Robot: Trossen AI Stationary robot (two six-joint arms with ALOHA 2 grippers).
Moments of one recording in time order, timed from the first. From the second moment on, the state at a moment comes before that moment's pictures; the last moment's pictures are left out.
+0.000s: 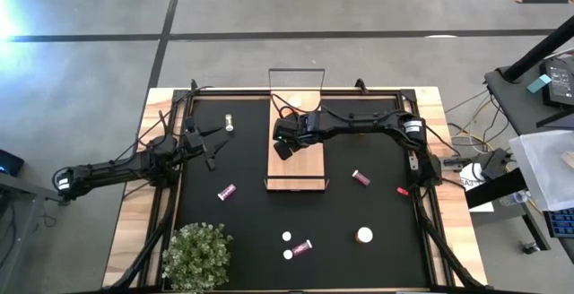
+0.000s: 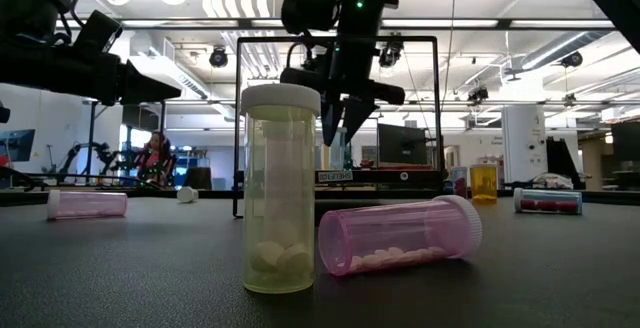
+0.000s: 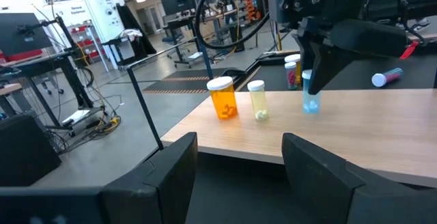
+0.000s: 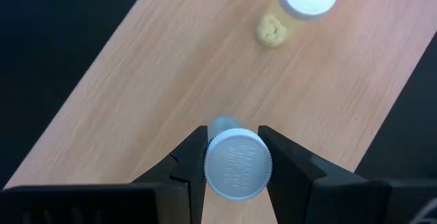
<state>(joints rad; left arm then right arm) 0.26 0.18 0.01 0.08 -0.27 0.22 -0.15 2.09 1.79 -0.98 0.29 0.78</state>
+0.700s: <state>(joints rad) 0.26 0.18 0.01 0.08 -0.27 0.22 -0.16 2.11 1.79 -0.95 0.28 0.75</state>
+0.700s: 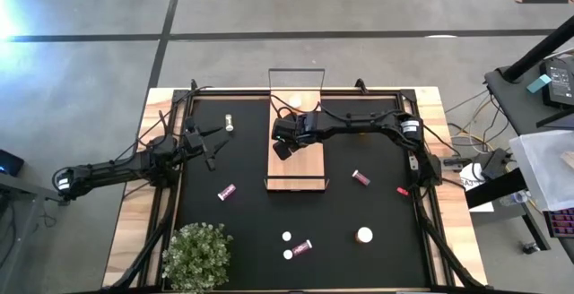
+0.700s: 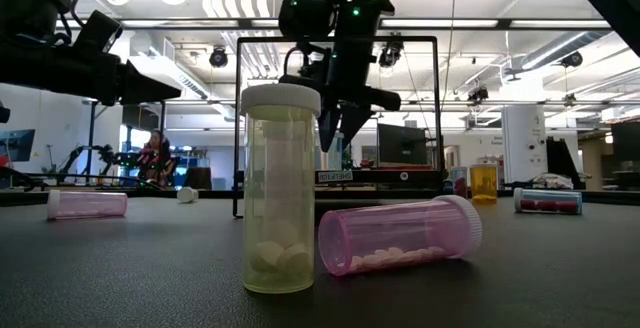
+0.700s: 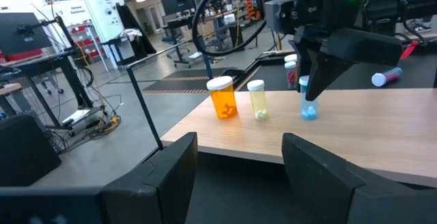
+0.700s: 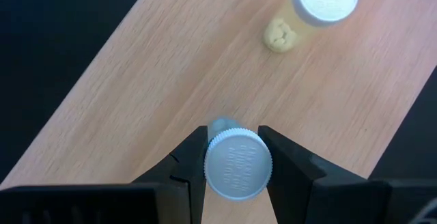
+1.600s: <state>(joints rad) 0.26 0.18 0.01 0.08 -0.27 0.22 -0.15 2.07 1.79 -0.99 0.34 0.76</state>
